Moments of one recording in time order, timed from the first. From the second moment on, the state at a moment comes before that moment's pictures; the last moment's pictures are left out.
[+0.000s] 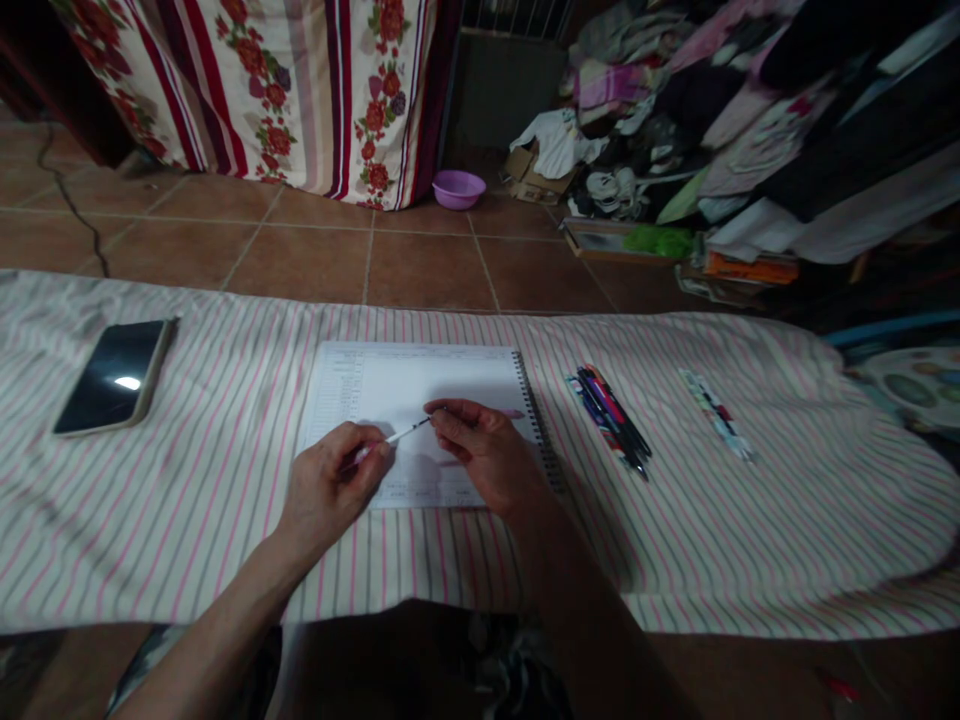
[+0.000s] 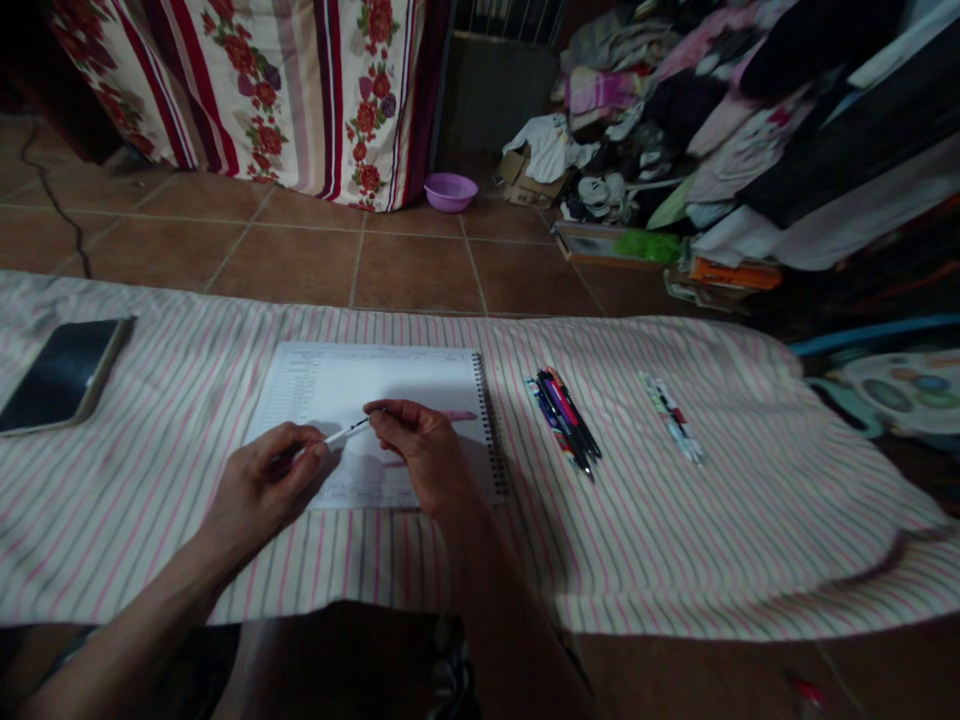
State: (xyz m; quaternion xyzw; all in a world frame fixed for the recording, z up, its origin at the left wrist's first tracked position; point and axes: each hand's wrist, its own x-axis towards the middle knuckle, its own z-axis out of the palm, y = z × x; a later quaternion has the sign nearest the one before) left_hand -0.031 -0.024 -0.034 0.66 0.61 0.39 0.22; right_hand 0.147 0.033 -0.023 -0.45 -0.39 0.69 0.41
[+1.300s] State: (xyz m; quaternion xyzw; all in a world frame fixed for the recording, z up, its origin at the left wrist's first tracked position) left_hand -0.027 -0.025 -0.037 0.65 0.62 0.38 0.24; right_hand 0.141 0.030 -0.020 -0.48 -0.43 0.66 0.38
